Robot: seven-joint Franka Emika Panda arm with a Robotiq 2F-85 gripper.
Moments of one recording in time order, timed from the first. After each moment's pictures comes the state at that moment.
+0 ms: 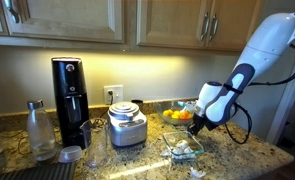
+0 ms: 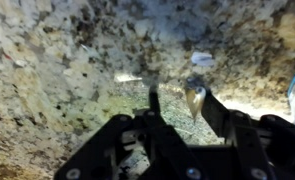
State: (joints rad) arm 0.31 0.75 -0.08 -2.06 -0.05 3.06 0.10
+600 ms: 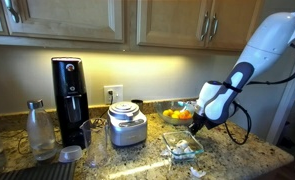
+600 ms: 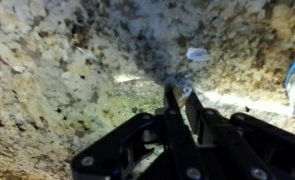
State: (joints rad) arm 0.29 0.75 -0.07 -2.06 -0.01 3.06 0.10
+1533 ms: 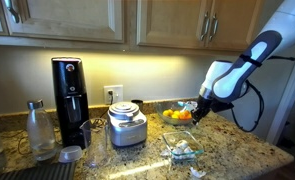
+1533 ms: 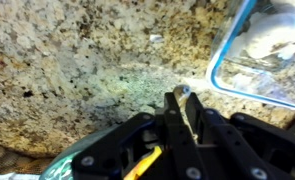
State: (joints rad) arm 0.28 0.44 -0.02 -2.25 0.01 2.95 0.13
